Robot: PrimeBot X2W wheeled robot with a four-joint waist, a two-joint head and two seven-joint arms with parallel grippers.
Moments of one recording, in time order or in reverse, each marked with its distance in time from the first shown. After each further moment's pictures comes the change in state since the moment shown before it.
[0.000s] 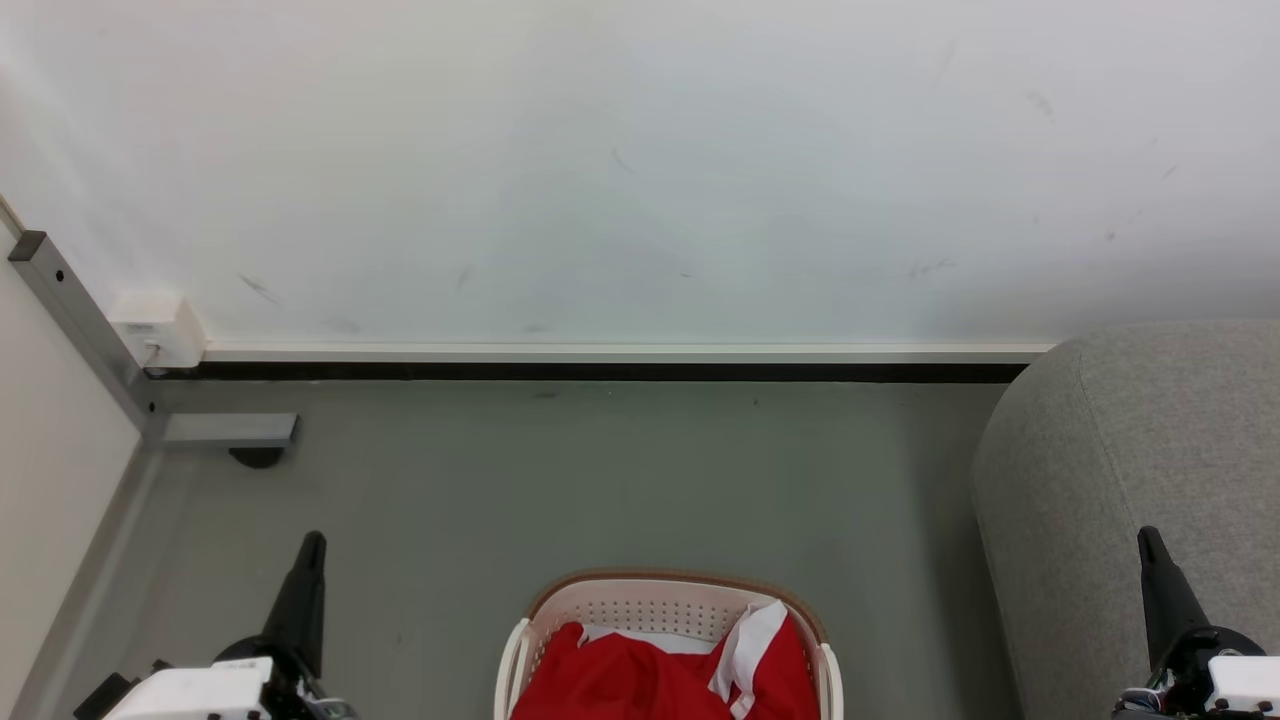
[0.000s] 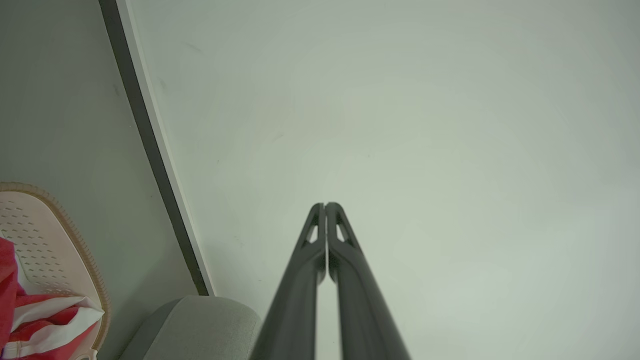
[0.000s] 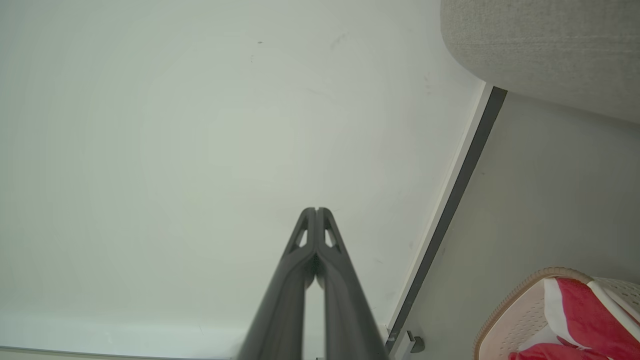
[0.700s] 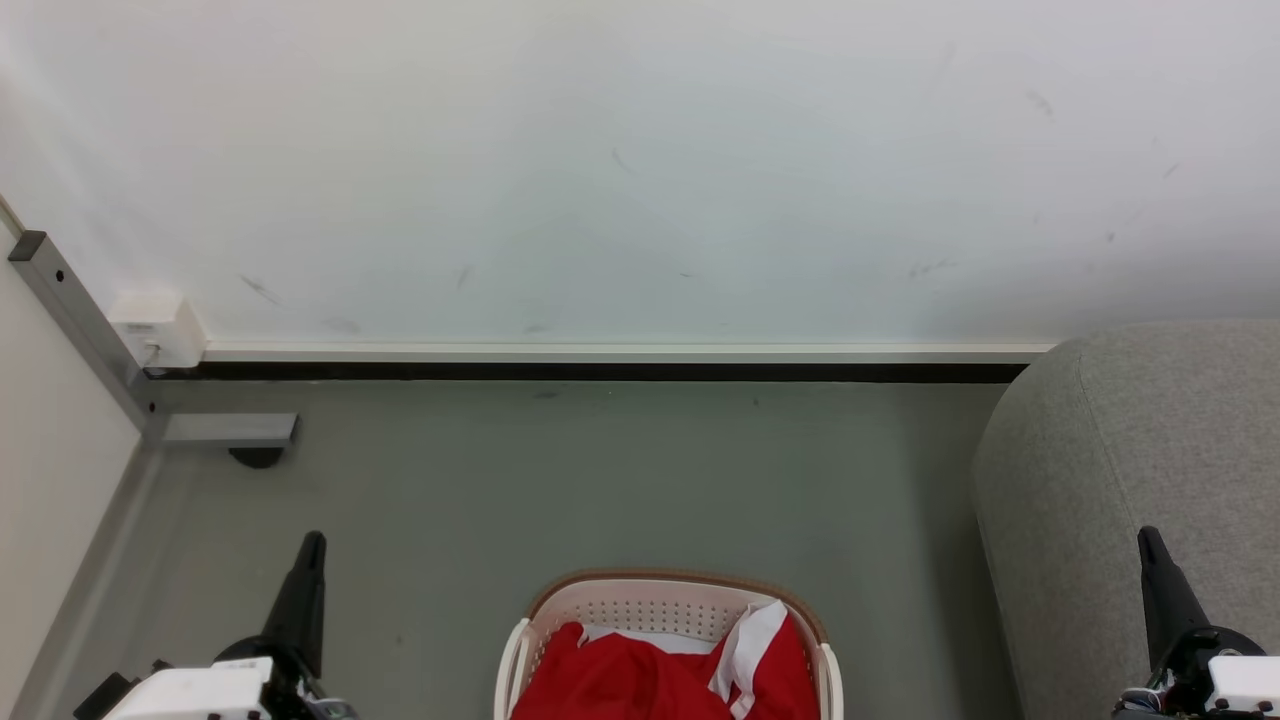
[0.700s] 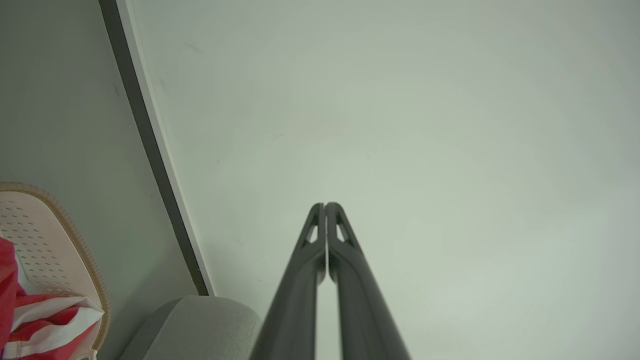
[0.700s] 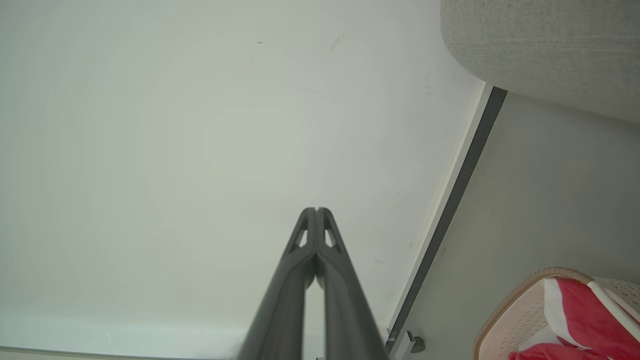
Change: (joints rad) left arm 0.000 0.000 0.000 0.000 0.000 0.000 0.000; right arm 0.000 0.000 -0.001 0.000 0.000 0.000 0.000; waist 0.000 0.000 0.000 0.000
